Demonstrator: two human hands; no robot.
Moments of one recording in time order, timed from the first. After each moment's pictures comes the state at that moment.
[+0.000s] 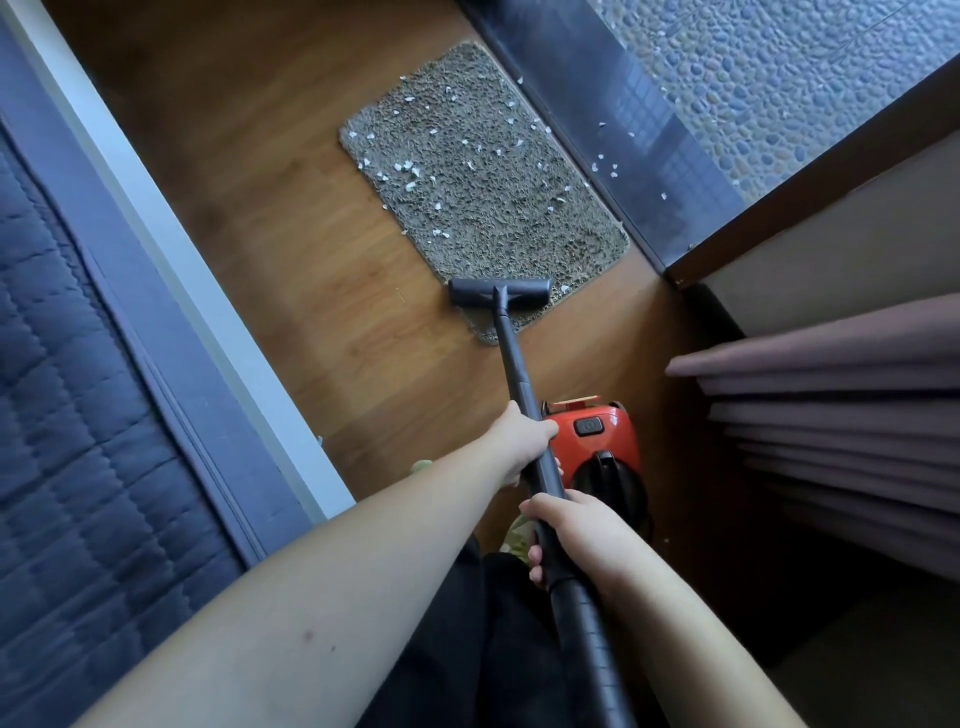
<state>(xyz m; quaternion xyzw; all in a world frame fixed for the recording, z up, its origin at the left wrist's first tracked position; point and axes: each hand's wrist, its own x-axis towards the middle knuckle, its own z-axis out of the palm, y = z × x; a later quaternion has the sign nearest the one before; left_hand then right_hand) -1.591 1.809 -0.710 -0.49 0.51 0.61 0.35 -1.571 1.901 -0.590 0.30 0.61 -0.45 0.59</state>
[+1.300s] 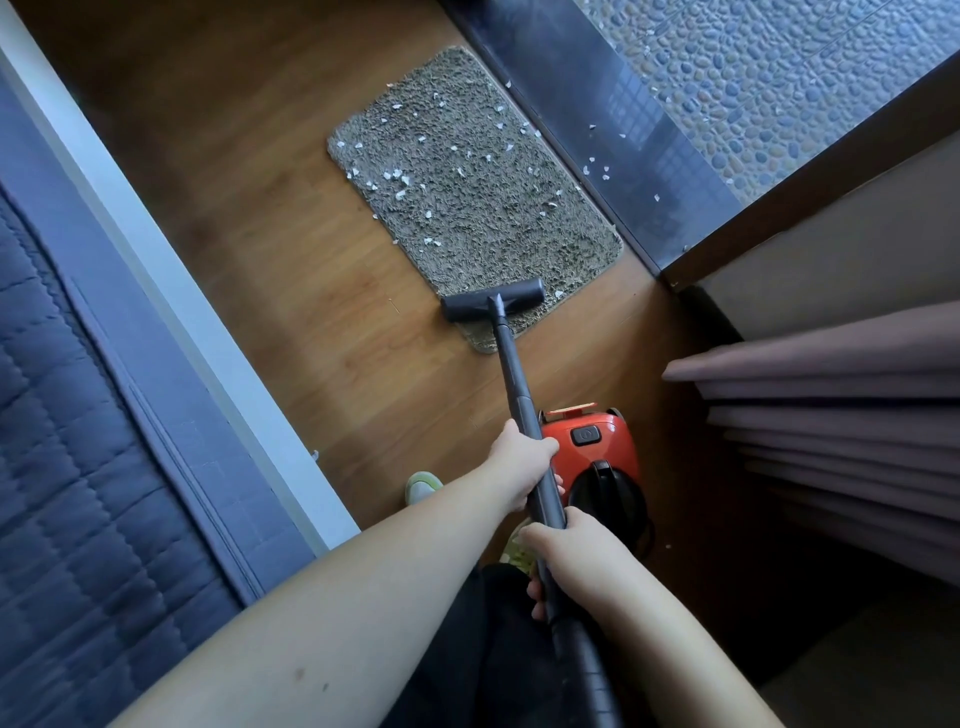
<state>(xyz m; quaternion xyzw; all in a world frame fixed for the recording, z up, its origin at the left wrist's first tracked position) -1.596 1.818 -0.721 -0.53 0.48 0.63 0.31 -1.585 1.903 -0.589 0.22 0.67 -0.36 0.61</state>
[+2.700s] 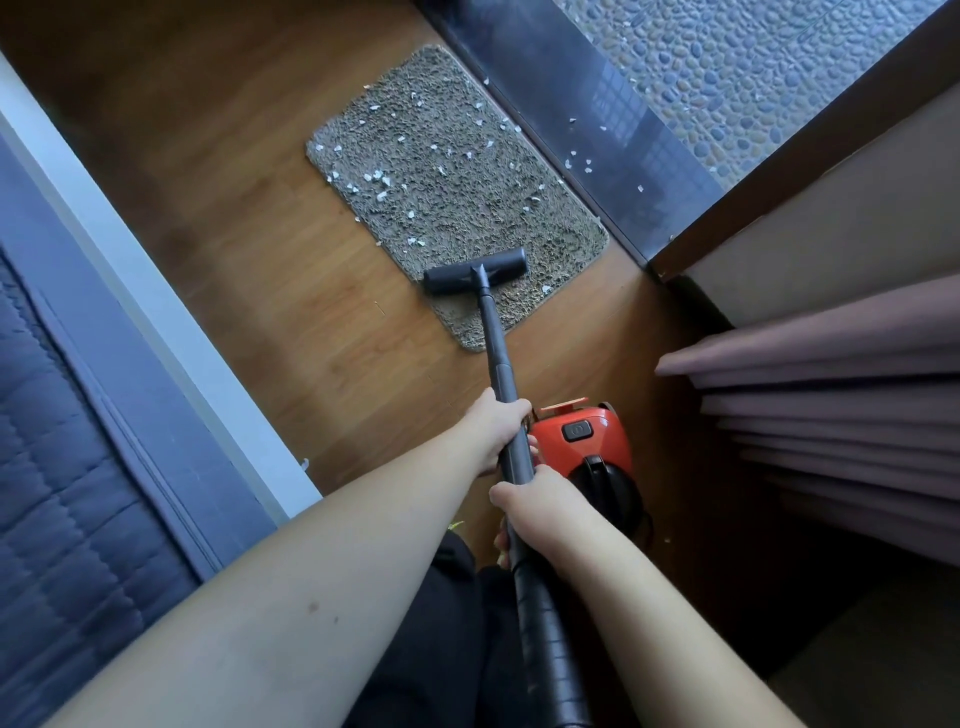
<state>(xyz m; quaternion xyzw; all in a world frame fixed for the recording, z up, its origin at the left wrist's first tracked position) -1.622 1.798 -0.730 -0.53 0.49 0.63 0.28 -1.598 1.884 -0.621 0.21 0.70 -0.36 0.58</state>
